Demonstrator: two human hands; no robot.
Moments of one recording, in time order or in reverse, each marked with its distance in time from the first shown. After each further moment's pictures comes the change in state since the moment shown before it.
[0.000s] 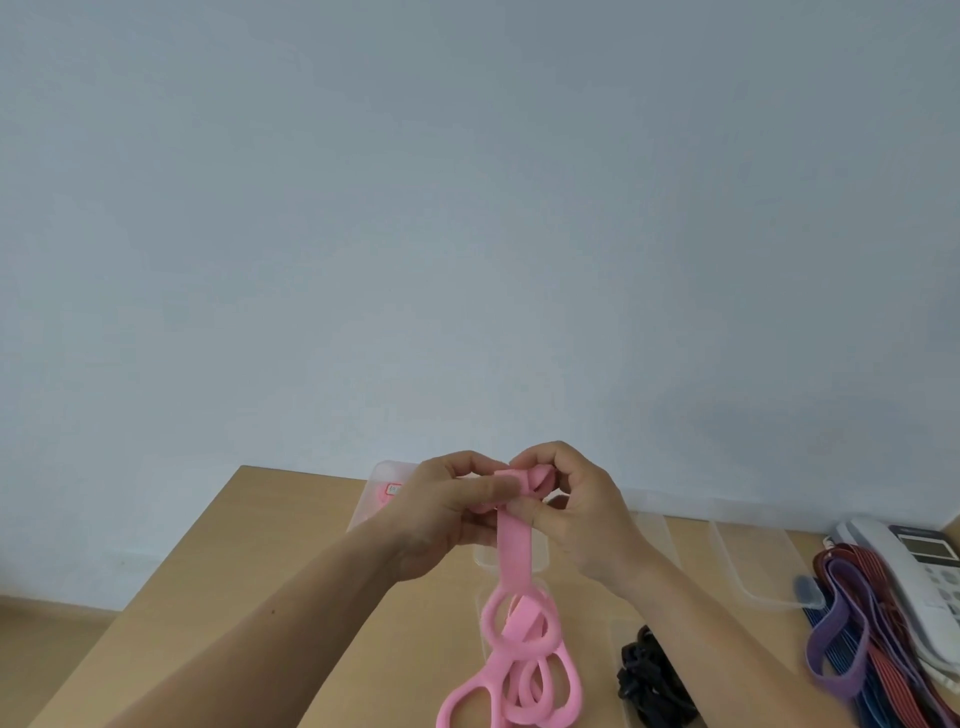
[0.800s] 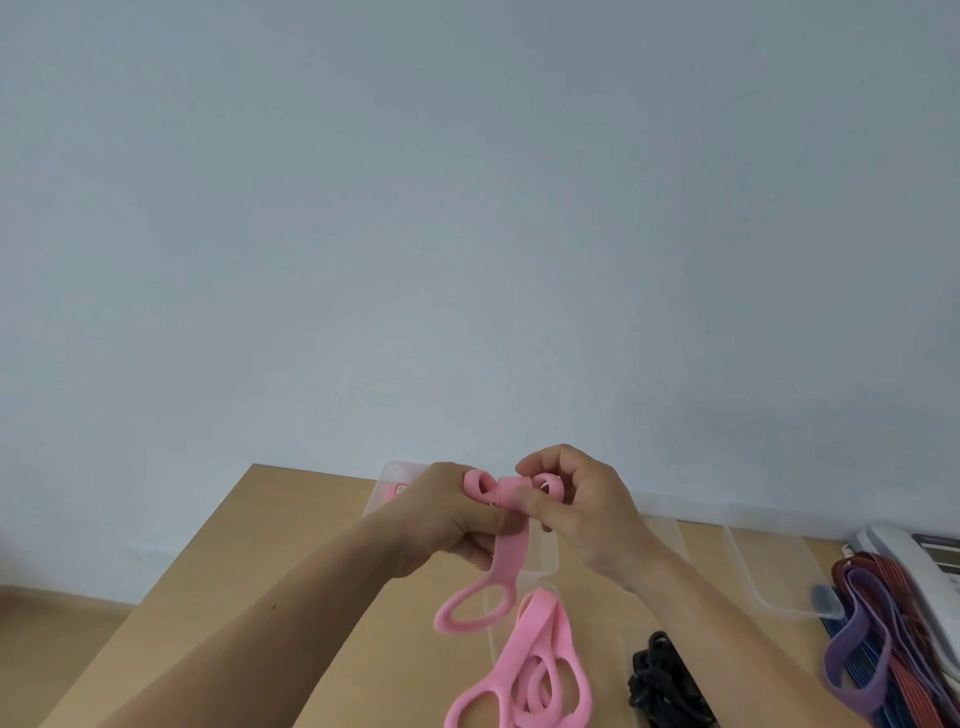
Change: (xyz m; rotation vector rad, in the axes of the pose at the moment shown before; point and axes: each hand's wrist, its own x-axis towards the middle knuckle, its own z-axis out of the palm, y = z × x) left_hand -0.002 0.009 -0.008 0.315 -0.042 -0.094; right_hand 0.011 0.006 -0.001 0.071 -0.018 0.079
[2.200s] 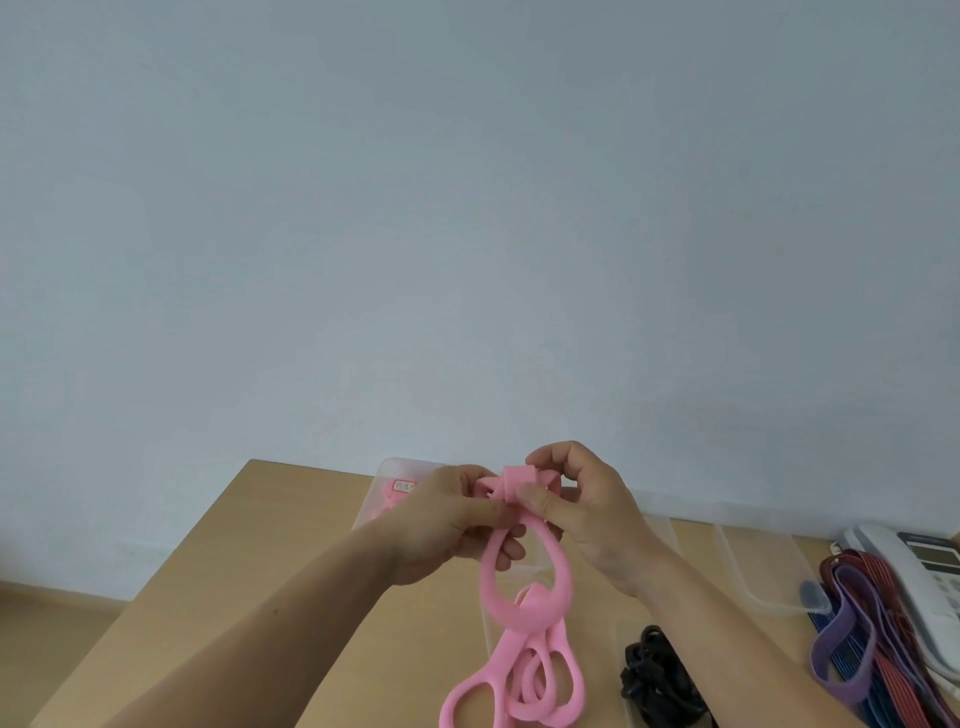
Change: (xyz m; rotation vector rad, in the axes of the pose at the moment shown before) left_hand -0.004 -0.012 0.005 -0.171 -0.093 0.043; right_hand -0.010 0.002 -0.002 0.085 -0.008 0.019
